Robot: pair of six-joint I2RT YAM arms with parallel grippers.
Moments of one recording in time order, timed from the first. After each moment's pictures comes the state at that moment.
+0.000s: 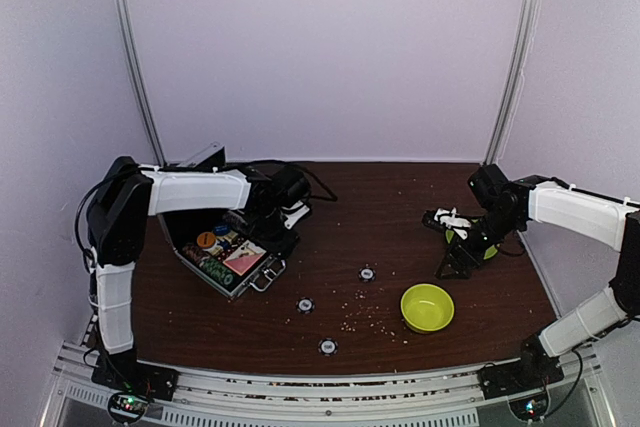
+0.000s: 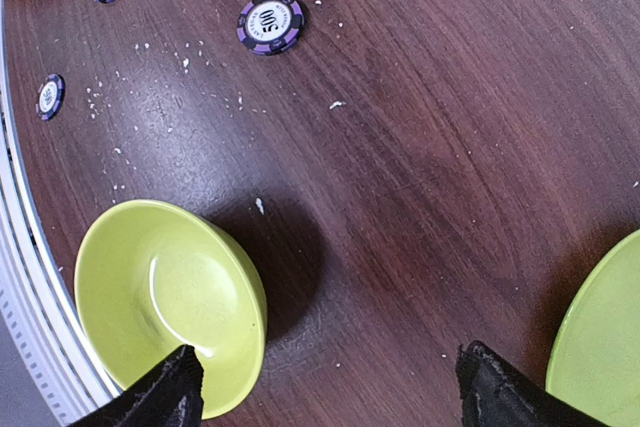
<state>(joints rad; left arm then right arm) -0.78 2.05 1.56 -0.78 -0.19 -0.01 0.31 1.38 0.94 -0.82 -0.40 -0.61</state>
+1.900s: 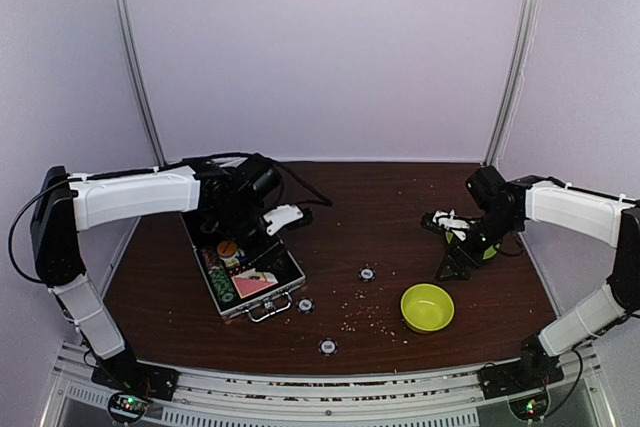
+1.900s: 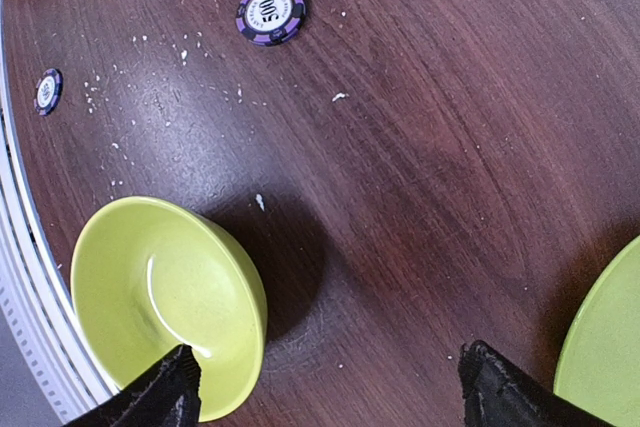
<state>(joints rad) -0.82 1.72 1.35 -0.84 0.21 0.19 0.31 1.41 0.94 -0.82 -0.40 -0.61</state>
